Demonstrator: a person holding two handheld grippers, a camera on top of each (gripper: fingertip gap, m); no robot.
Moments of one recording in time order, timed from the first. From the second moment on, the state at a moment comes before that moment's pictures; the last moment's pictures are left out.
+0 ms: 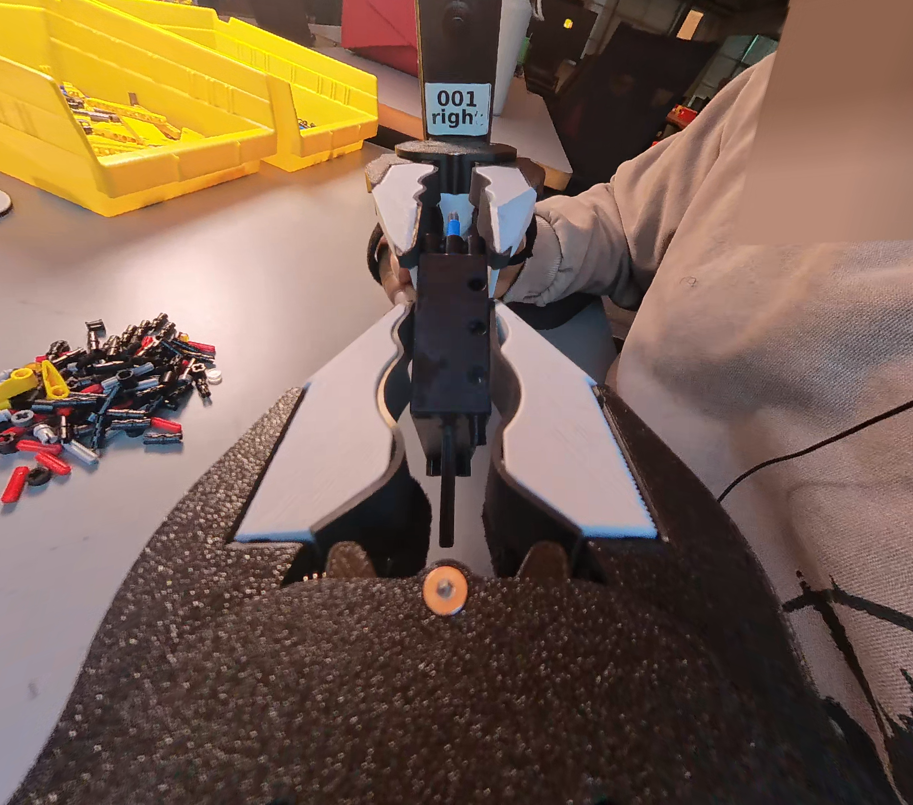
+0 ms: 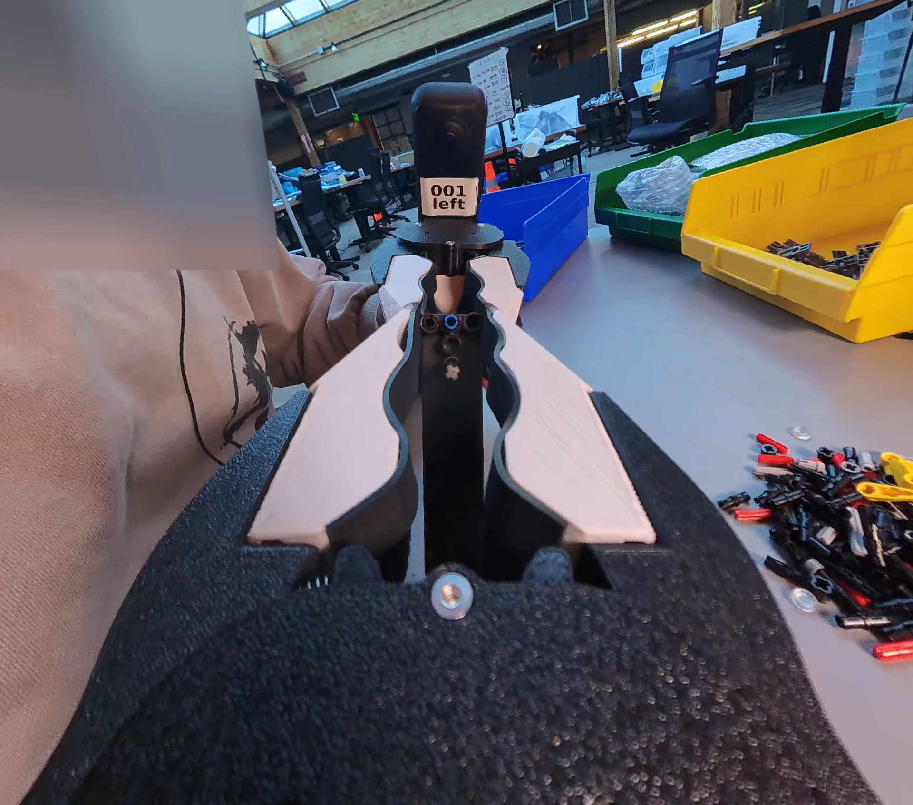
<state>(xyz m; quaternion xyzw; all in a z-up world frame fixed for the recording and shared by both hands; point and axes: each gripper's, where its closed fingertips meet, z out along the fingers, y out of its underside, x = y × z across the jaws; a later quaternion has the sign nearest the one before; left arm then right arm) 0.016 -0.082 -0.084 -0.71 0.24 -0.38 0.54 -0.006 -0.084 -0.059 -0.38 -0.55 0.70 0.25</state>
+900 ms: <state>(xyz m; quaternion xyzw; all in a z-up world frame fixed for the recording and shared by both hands) 0.001 -0.080 -0.113 -0.76 0.30 -0.28 0.50 0.007 -0.064 -0.074 -0.38 -0.65 0.59 0.31</state>
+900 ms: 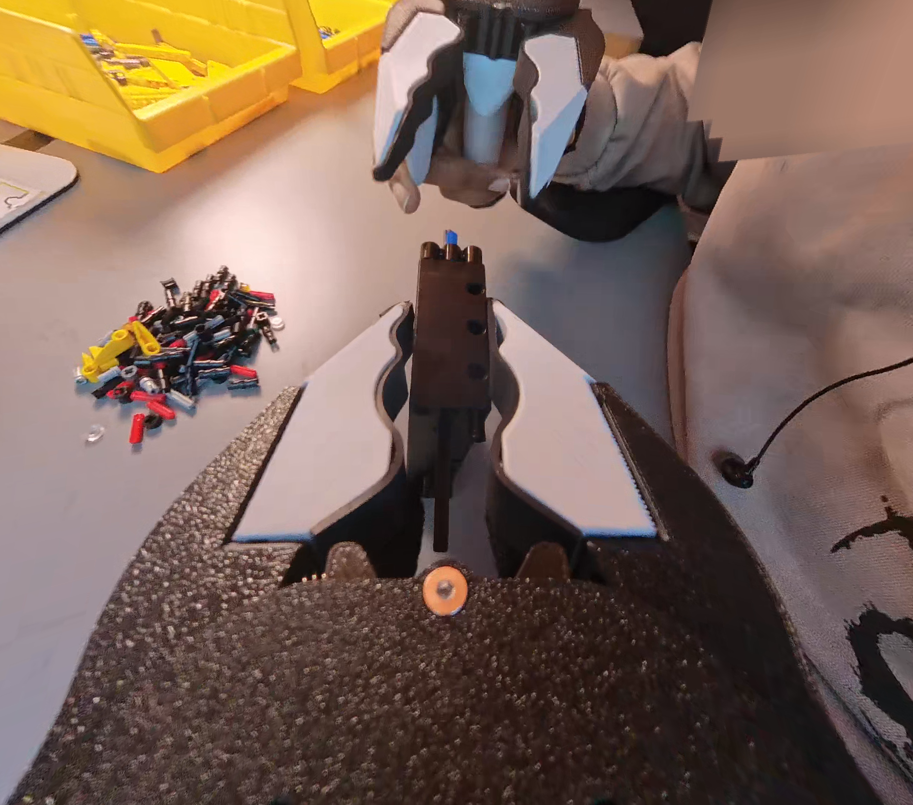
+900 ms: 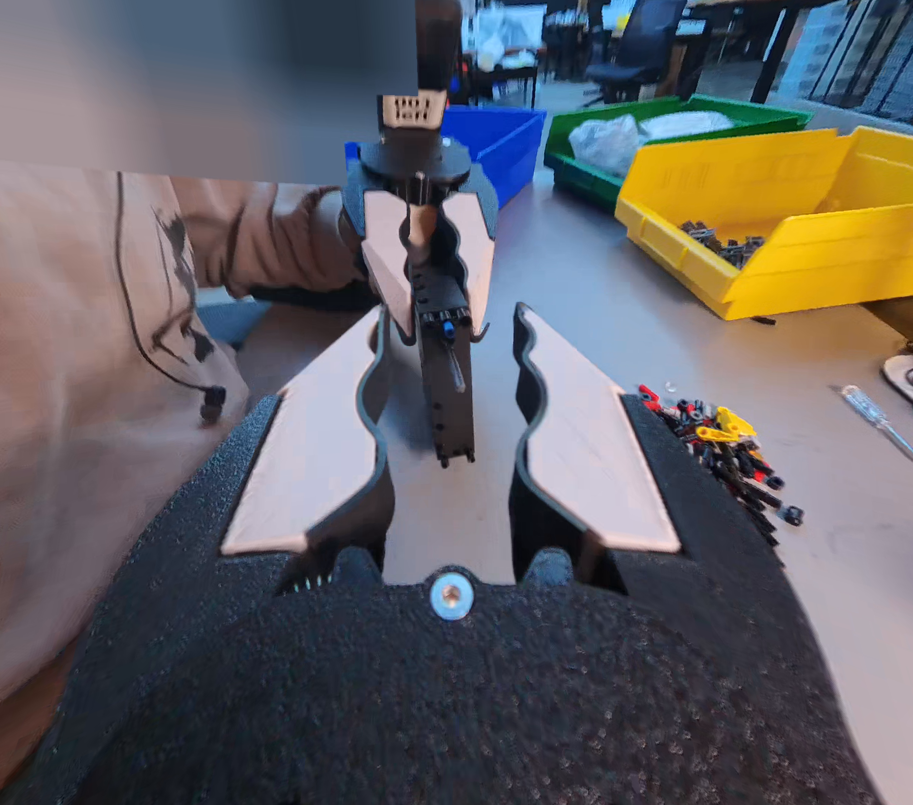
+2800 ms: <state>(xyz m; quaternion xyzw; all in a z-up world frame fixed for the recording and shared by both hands) 0.027 -0.107 -0.105 -0.78 0.28 -0.40 0.39 0.036 -0.088 -0.088 -0.37 -0.76 0.44 0.31</state>
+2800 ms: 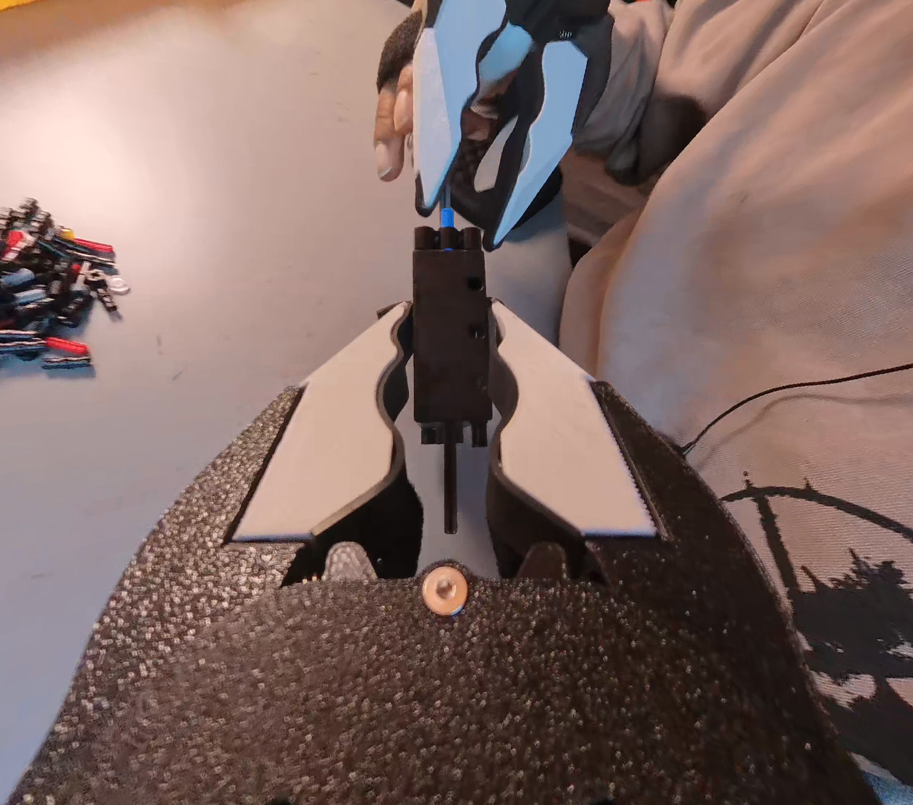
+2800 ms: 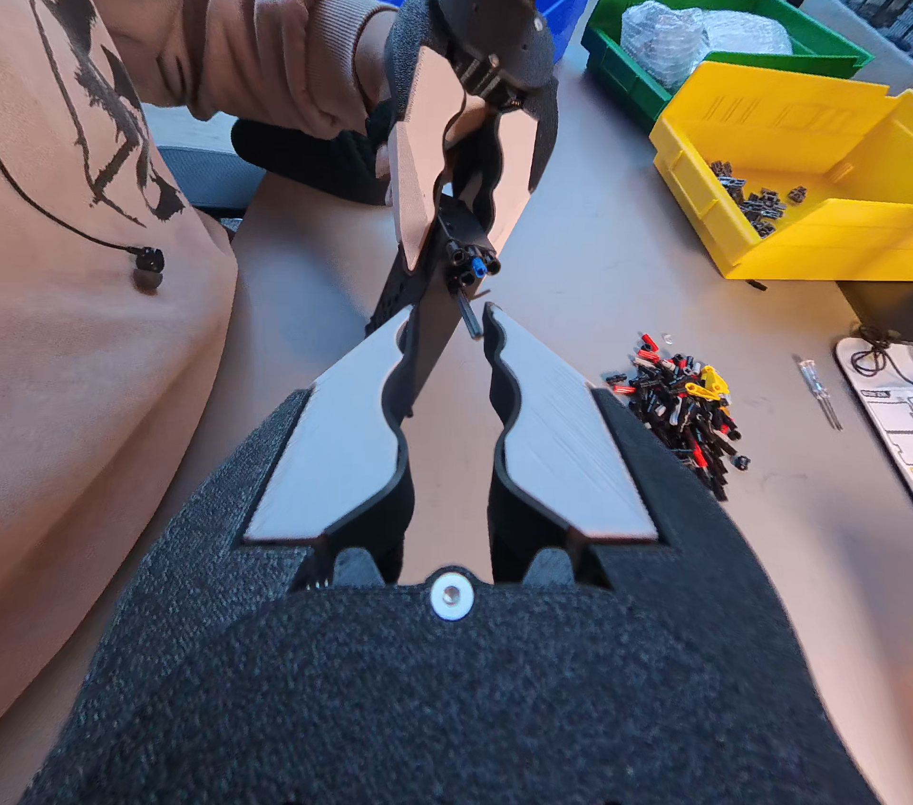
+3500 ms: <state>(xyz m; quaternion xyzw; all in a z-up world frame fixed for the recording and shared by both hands) 0.025 -0.108 -0.094 -0.68 0.12 -0.64 0.33 0.026 -0.091 -0.079 -0.40 -0.69 0.55 0.23</state>
